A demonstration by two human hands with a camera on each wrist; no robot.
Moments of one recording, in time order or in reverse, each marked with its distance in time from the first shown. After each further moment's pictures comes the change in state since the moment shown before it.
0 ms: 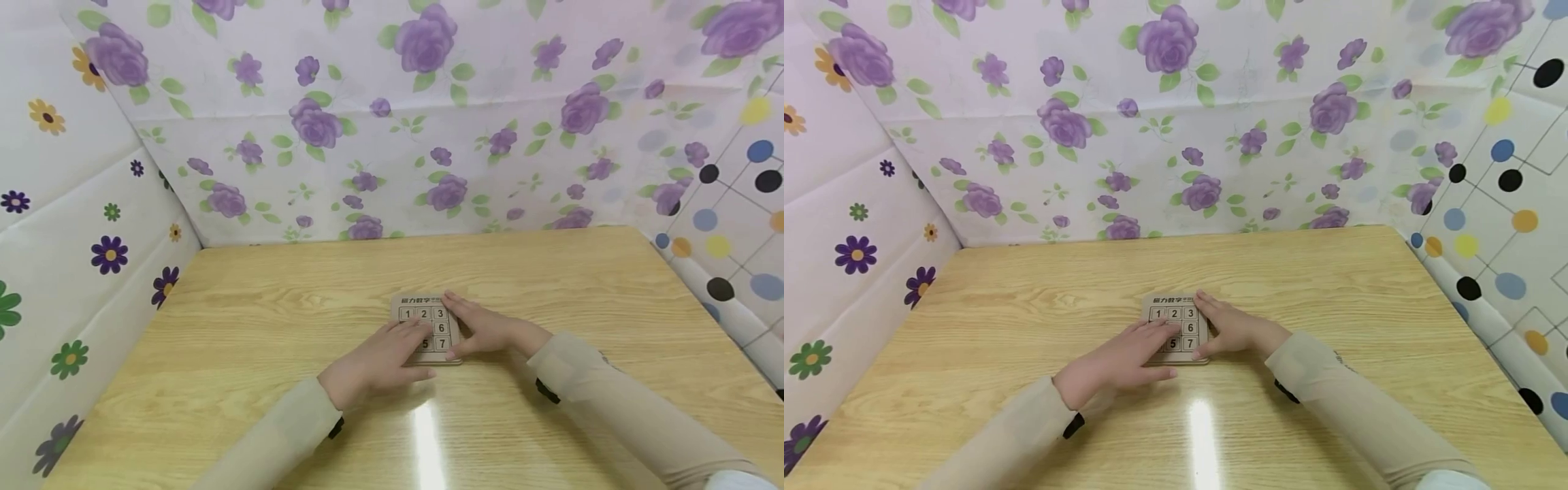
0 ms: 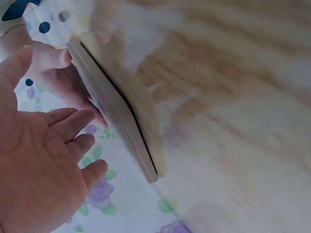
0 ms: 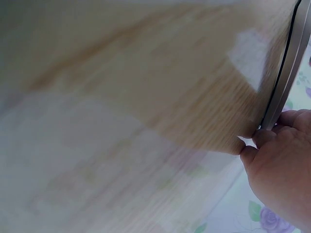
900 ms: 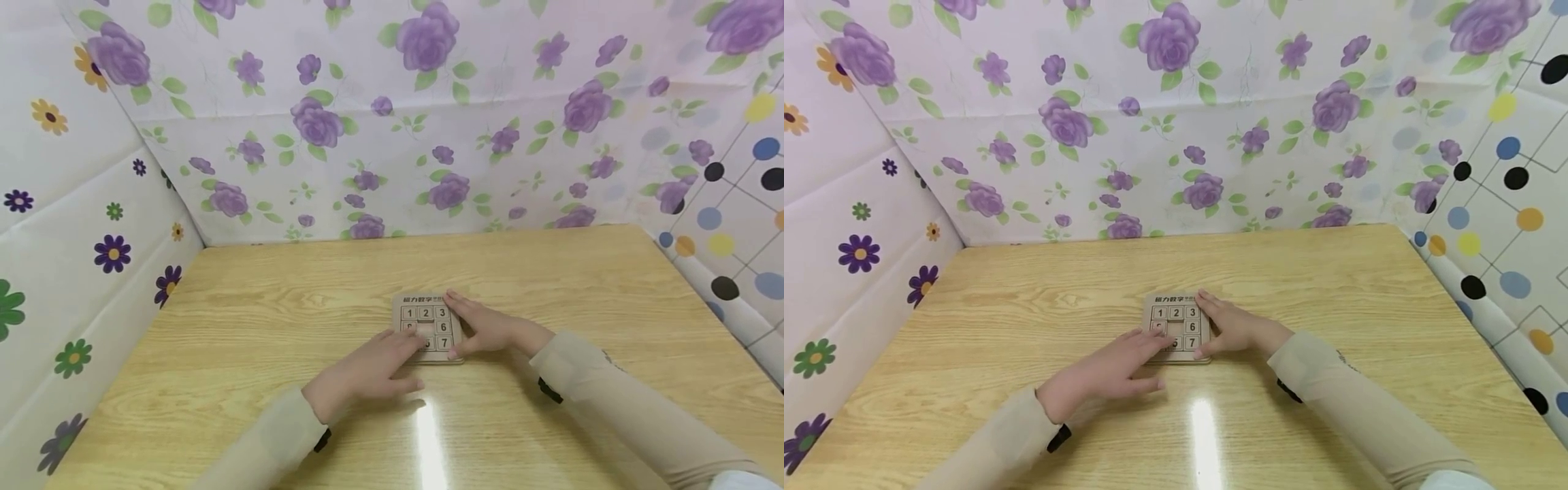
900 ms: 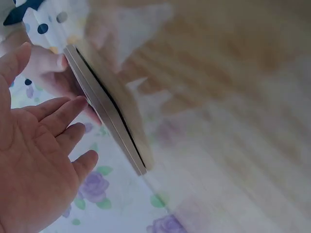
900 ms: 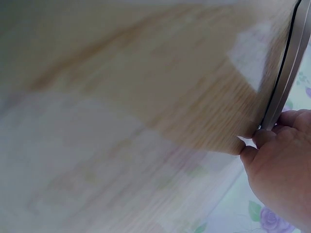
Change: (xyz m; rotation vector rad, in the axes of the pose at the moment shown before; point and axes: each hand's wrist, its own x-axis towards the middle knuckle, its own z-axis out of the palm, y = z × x) left_hand -0.019 -0.005 0.001 -0.038 -0.032 0.022; right_hand 0.002 0.000 0.001 -0.025 0.001 0.011
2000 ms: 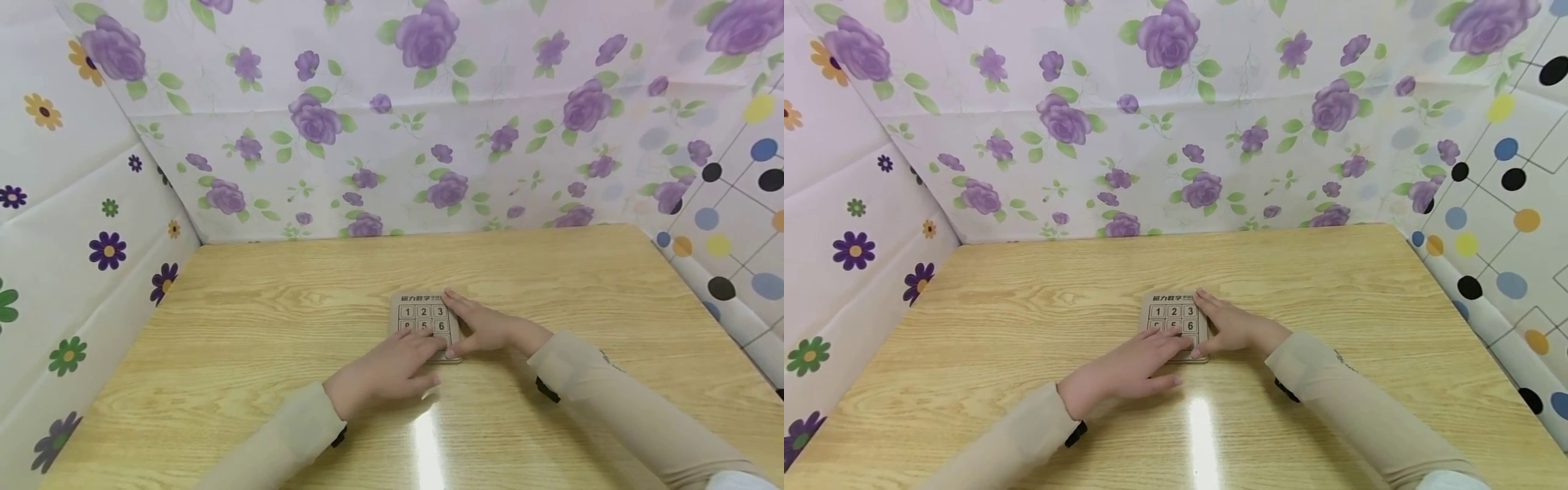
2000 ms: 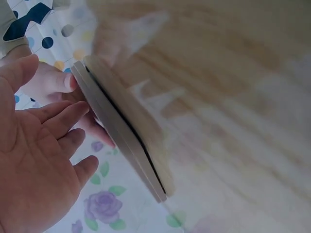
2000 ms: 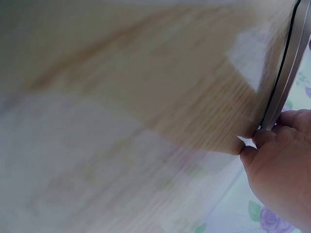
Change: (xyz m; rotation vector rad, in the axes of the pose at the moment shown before) left_hand 0.020 0.018 0.007 0.085 0.028 0.097; right_hand -0.001 -0.004 -0.001 0.016 -0.005 -0.004
